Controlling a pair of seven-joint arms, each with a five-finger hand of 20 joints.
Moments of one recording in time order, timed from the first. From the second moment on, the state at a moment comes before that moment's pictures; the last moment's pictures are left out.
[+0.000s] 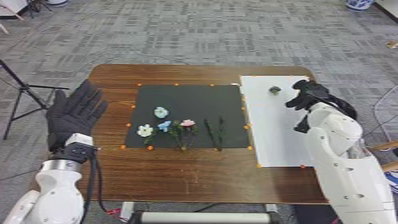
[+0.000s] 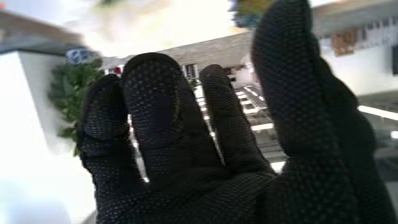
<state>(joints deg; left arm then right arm) 117.6 -60.7 -95.8 -117.3 22.9 8.1 17.1 -81.8 -68.7 86.8 -94.1 -151.4 -18.7 19.3</state>
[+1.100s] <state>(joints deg) 117.8 -60.6 -95.6 -117.7 23.5 7.9 16.5 -80.9 -69.6 84.4 -87.8 -155.5 -12.3 23.2</state>
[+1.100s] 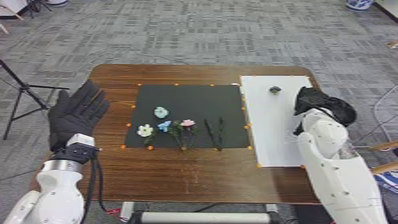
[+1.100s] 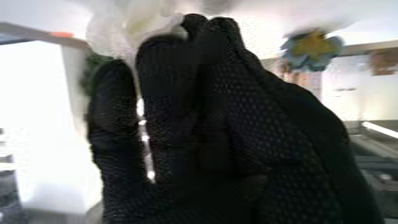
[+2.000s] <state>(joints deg) 118.2 -61.2 -96.4 -117.8 23.5 7.9 16.4 -85.8 -64.8 79.9 -106.8 -135.4 -7.0 21.2</state>
